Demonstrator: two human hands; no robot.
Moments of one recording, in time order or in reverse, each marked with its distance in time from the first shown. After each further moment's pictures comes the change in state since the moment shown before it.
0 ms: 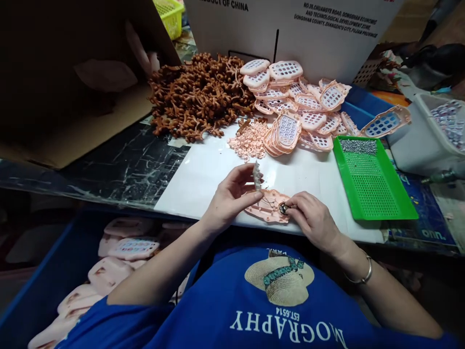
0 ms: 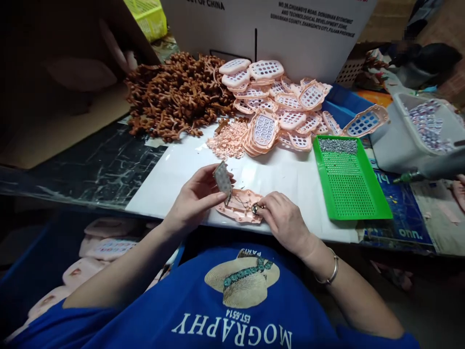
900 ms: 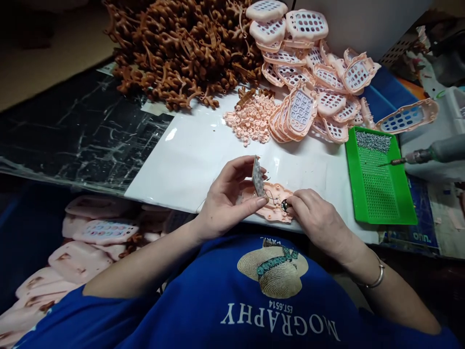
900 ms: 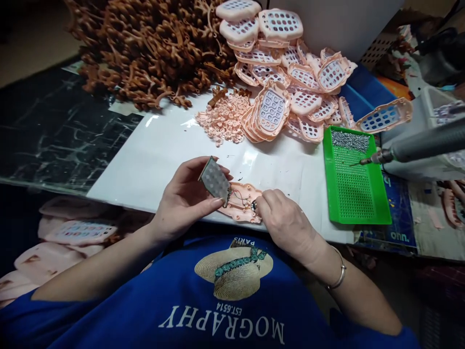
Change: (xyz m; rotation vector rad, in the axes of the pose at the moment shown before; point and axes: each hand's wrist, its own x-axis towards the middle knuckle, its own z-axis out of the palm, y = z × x) left_hand -0.010 -0.016 -0.003 0.023 -0.083 0.206; right_hand 0.013 -0.008 -0.017 -0.445 -0.215 -0.249
